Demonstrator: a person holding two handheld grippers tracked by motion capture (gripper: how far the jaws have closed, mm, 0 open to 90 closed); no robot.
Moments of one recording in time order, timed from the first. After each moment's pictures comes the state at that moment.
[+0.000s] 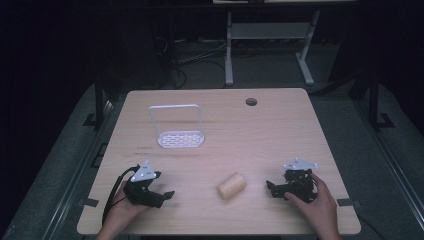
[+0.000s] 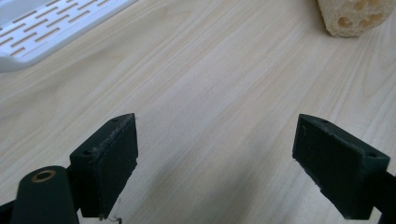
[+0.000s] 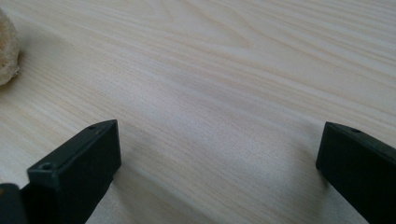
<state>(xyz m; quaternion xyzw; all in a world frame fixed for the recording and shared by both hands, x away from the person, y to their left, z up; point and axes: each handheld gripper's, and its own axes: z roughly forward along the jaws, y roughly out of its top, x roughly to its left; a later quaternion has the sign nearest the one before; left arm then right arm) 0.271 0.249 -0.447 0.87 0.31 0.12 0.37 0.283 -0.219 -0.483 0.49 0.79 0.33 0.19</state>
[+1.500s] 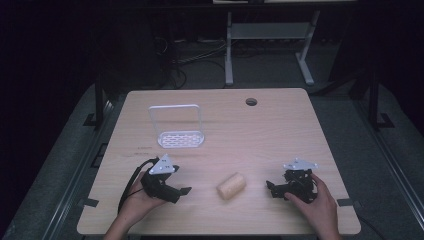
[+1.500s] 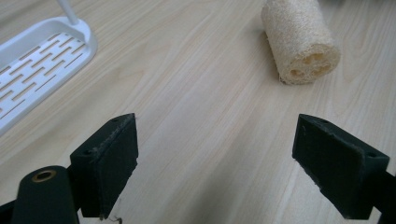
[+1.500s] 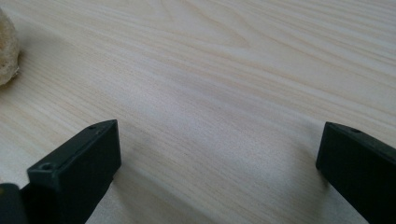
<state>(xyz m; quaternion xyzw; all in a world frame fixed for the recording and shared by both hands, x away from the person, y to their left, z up) 0.284 0.201 -0.428 0.88 0.25 0.10 0.38 0.283 -0.219 -0.483 0.49 0.79 0.33 0.19</state>
